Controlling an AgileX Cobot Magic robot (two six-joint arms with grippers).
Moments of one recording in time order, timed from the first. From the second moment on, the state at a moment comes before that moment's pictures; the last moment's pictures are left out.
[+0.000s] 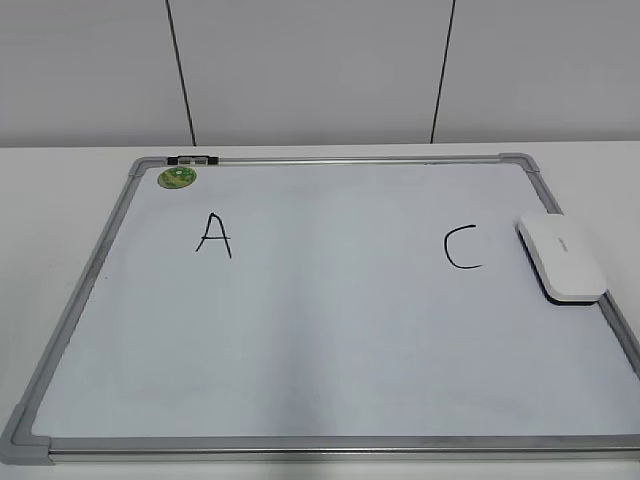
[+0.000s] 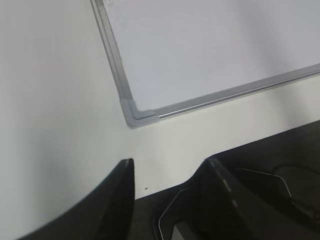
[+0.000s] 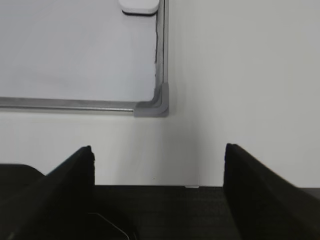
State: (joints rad) left arm -0.13 0.56 -0.77 -0.16 1.23 0.10; right arm 0.02 0.30 -0.58 -0.05 1.20 -0.05
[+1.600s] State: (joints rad) left arm 0.00 0.23 -0.52 -0.11 1.09 0.10; right arm 0.00 0.14 -0.50 -0.05 1.14 -0.04
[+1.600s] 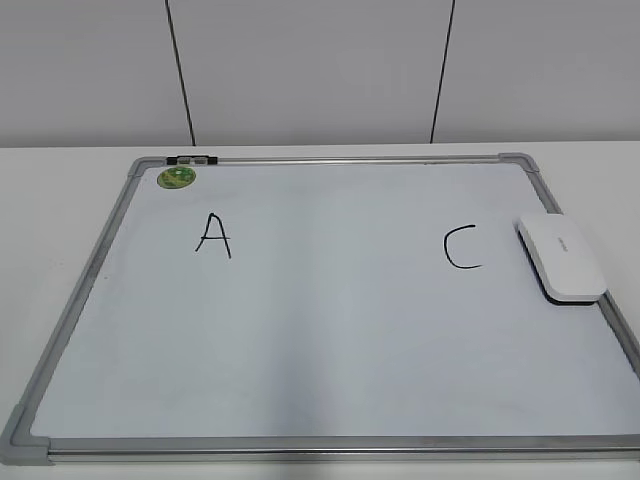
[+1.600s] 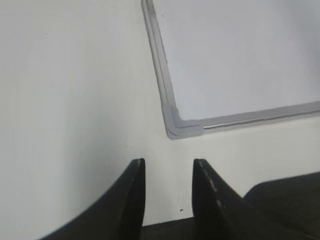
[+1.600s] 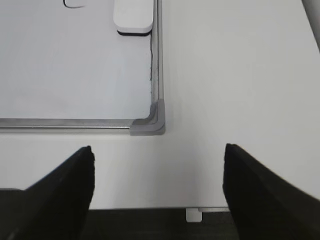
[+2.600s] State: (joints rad) left arm 0.05 0.02 -0.52 -0.11 1.10 0.10; right arm -0.01 -0.02 -0.50 -0.05 1.14 -0.04
